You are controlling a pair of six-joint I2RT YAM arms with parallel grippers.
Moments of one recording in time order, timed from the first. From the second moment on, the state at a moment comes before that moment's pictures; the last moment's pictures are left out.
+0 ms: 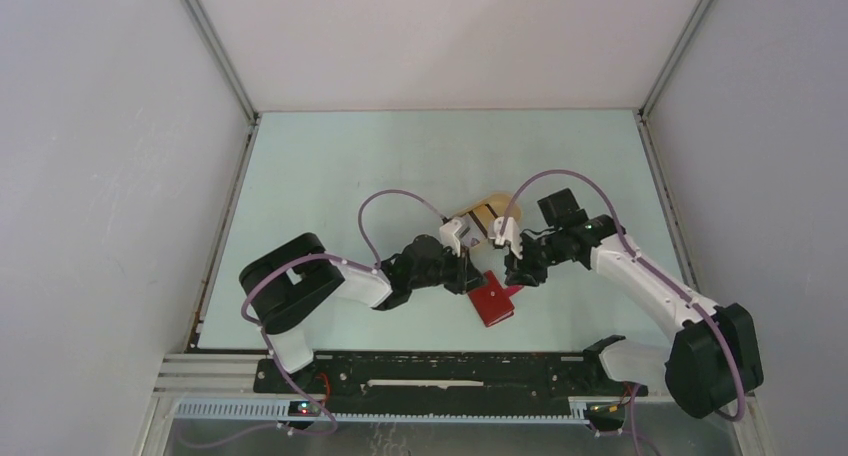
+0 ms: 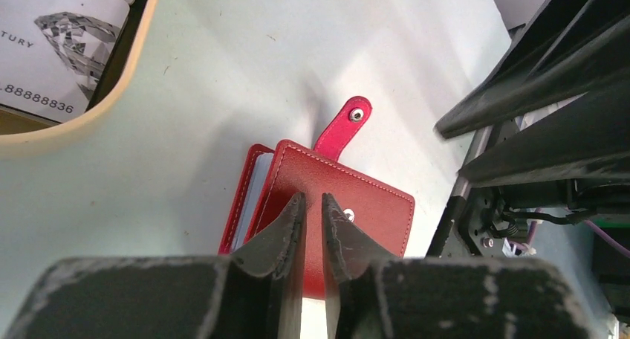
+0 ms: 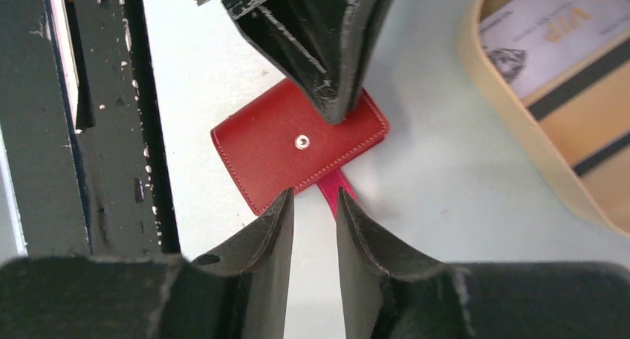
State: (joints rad) left arm -0.95 1.75 0.63 0.73 0.23 -0.65; right arm 0.43 1.22 0.82 -0.75 -0.68 -0.87
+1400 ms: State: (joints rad) left arm -0.97 1.76 0.66 0.64 0.17 -0.63; right arm 0.18 1.70 1.01 -0.93 -0.68 -0.60
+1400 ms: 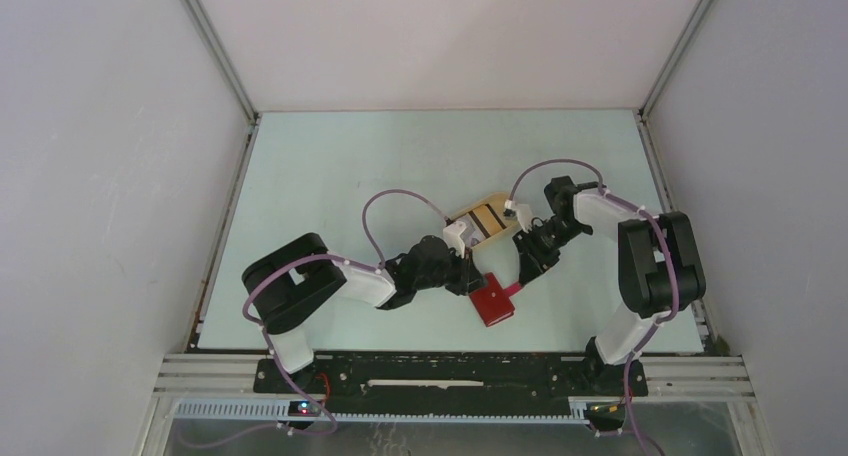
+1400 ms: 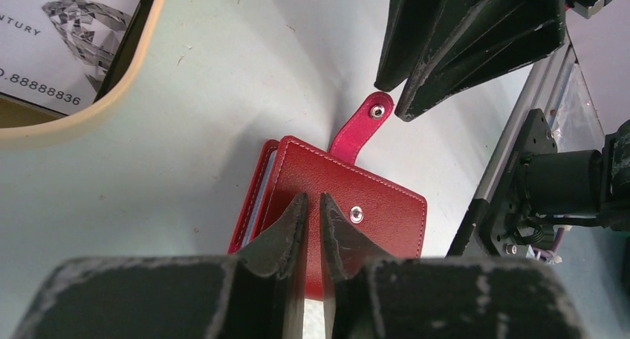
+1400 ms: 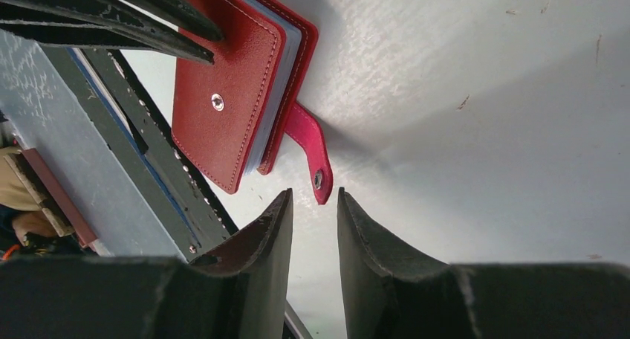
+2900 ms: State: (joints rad) left arm -0.98 1.74 0.66 0.65 0.18 -0.68; right arm 0.45 1.56 1.04 -0.86 -0.49 -0.54
